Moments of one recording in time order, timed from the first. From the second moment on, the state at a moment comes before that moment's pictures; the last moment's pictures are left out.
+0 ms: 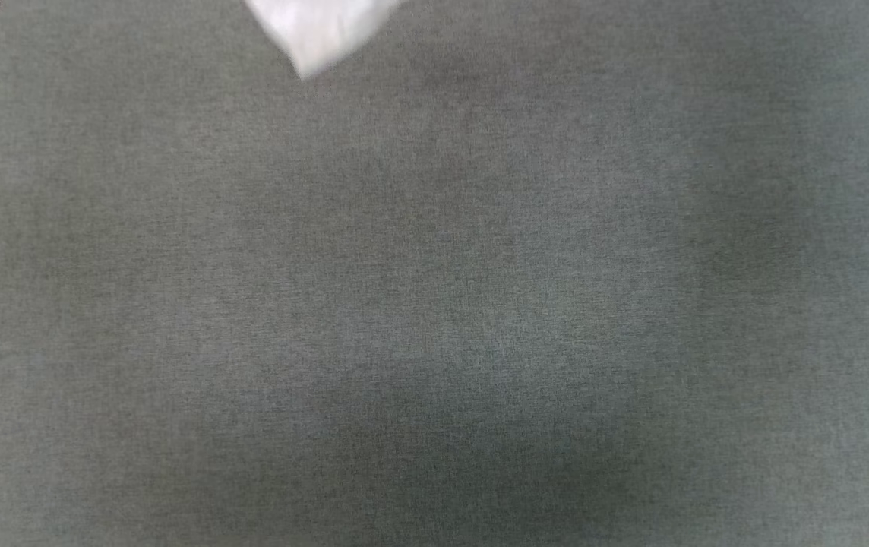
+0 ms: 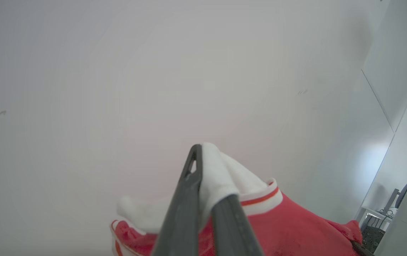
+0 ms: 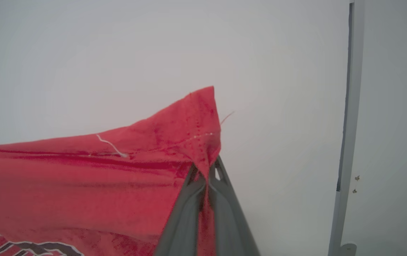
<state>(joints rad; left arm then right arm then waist) -1.53 0.48 -0.59 0.72 -1.30 -0.13 -0.23 -1.49 -0.37 0.17 0.90 0.65 0.13 -0.01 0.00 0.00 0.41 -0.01</state>
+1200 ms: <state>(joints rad) 0.01 0.69 -0.60 -0.18 -1.29 -0.13 -0.26 0.02 -0.72 0.11 0.06 1.03 0.13 0.15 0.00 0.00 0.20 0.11</state>
